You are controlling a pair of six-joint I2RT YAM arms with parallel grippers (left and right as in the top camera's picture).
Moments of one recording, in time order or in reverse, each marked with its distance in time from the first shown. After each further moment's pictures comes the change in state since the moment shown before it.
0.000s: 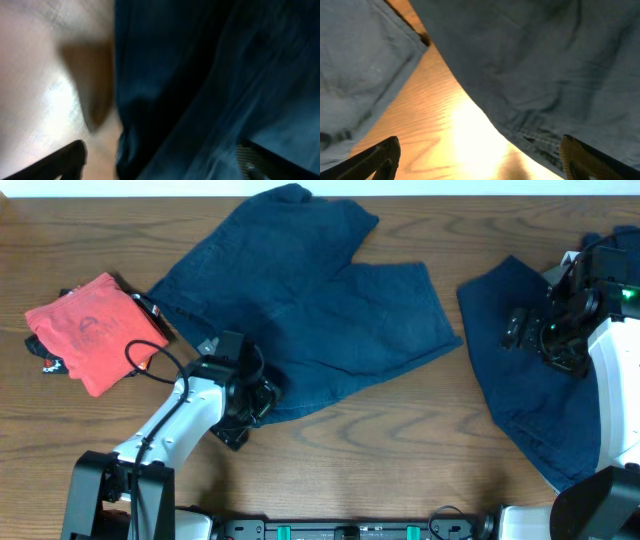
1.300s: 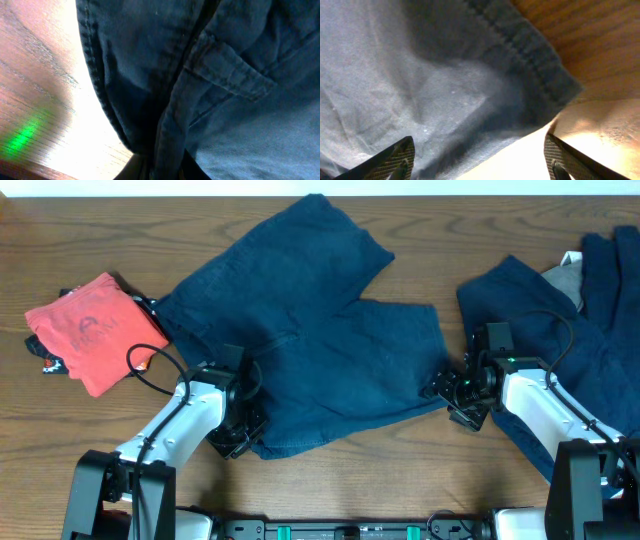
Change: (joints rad) left arm -0.001 0.000 -0.029 -0.167 -0.032 0.124; right arm 0.275 0.002 -0.632 0.565 -0.238 0.467
